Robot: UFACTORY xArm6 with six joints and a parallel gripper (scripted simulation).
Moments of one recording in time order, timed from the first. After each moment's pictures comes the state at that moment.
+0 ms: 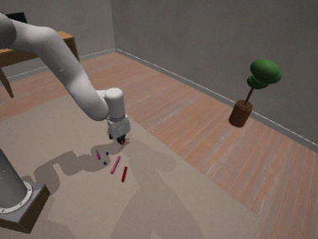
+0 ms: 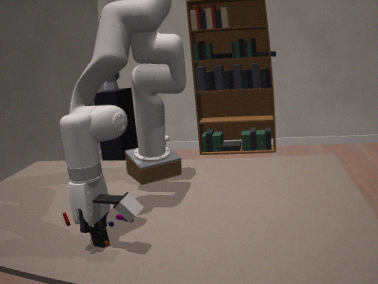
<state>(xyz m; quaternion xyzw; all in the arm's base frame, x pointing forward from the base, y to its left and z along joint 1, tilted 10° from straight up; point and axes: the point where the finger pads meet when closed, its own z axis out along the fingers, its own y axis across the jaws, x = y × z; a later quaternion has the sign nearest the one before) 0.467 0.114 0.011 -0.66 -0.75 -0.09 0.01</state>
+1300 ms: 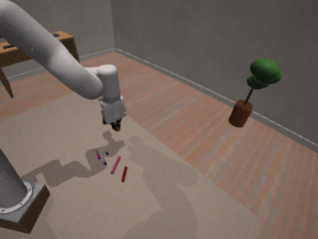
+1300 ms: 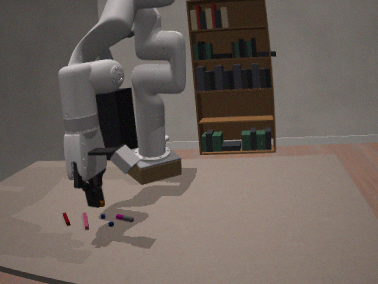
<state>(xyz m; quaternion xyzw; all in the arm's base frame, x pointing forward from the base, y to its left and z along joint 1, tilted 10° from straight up) 0.446 0.104 0.109 -0.67 -0.74 -0.09 0.01</state>
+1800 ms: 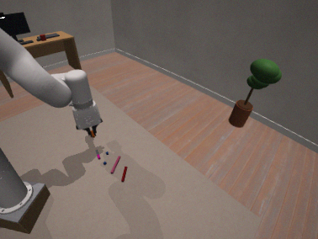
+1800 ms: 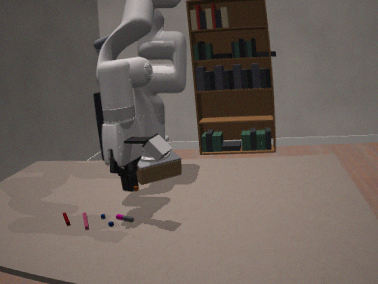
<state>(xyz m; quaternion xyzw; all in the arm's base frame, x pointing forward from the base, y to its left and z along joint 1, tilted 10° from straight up) 0.337 0.128 0.098 -0.72 -0.69 -0.08 0.02</state>
